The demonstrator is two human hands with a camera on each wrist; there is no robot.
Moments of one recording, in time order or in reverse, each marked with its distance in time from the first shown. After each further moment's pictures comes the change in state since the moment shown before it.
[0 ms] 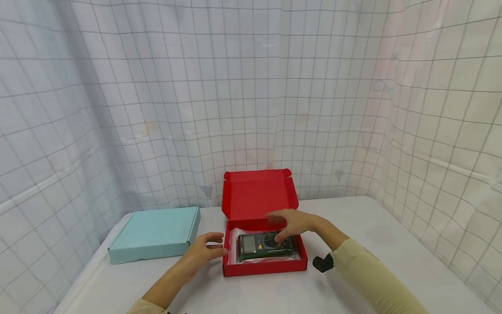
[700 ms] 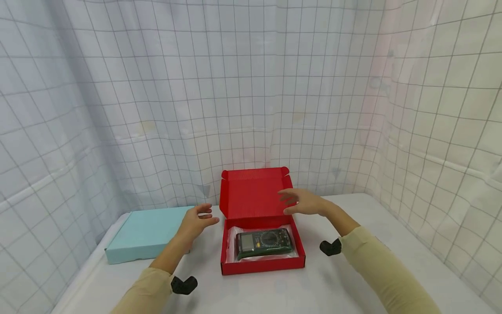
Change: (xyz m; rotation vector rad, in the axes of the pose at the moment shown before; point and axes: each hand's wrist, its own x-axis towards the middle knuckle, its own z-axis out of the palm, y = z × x) left_hand 0.055 0.025 -0.030 0.056 0.154 0.111; right_hand -0.021 0.006 -0.045 0.070 0.216 0.041
